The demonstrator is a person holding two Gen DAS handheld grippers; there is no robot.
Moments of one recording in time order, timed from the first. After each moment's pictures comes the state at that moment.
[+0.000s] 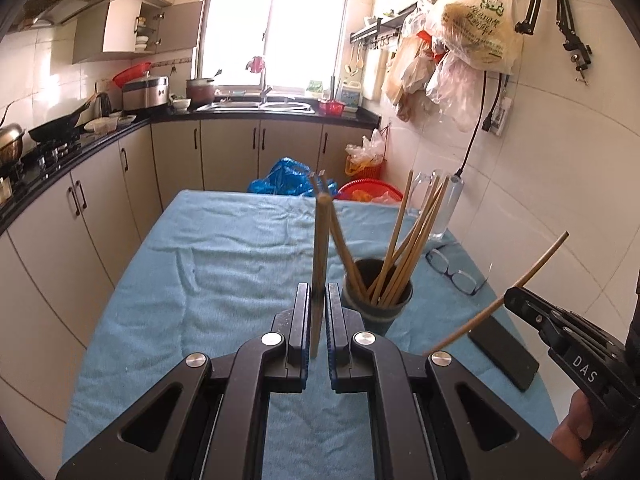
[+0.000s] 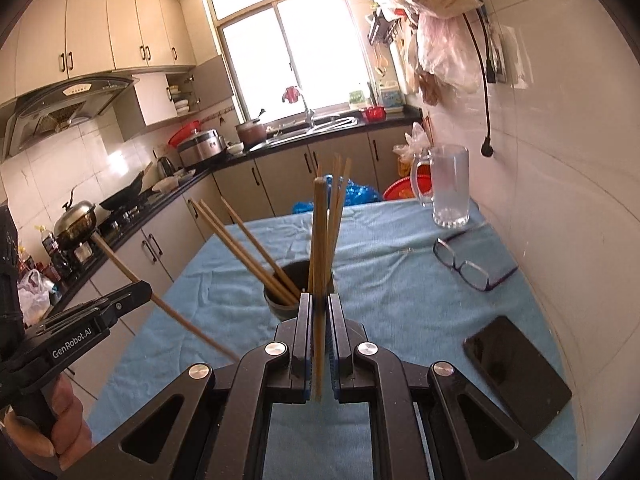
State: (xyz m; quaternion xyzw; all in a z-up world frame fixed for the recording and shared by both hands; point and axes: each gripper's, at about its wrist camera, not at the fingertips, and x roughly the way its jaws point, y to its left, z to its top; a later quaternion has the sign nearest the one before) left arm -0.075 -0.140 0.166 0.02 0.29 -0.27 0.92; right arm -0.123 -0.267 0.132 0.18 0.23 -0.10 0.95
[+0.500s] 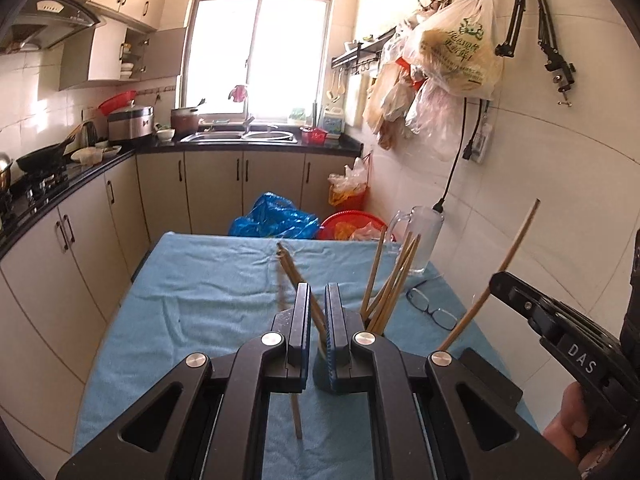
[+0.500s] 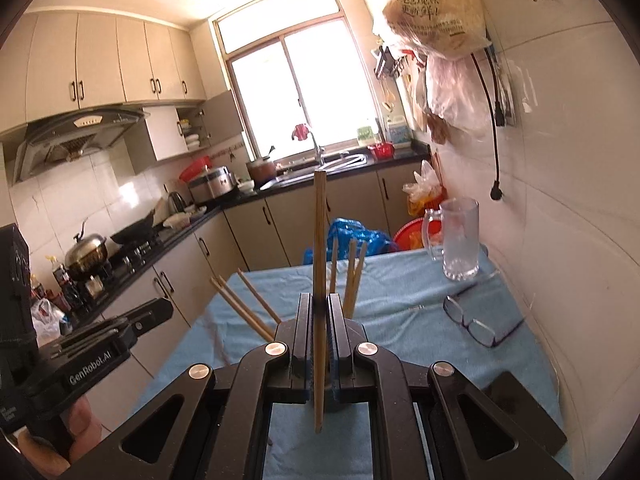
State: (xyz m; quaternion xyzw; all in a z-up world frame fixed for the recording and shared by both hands) left arm -0.066 -0.161 0.209 0.02 0.25 -0.30 0.92; right arm -0.112 -0.277 0.184 0.18 0.17 -0.10 0.96
